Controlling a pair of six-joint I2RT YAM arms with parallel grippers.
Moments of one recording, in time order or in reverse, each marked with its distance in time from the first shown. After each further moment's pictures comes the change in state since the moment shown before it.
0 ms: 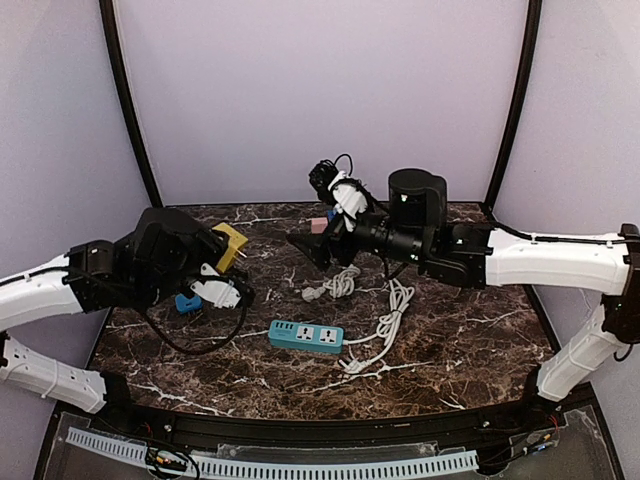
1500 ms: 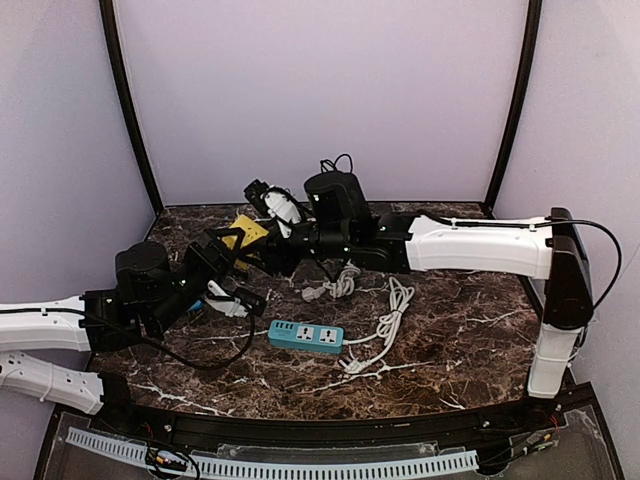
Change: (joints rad) left arm -0.038 -0.178 -0.512 0.953 0.105 0.473; right arm 0.026 0.391 0.446 -0.223 -0.173 0.276
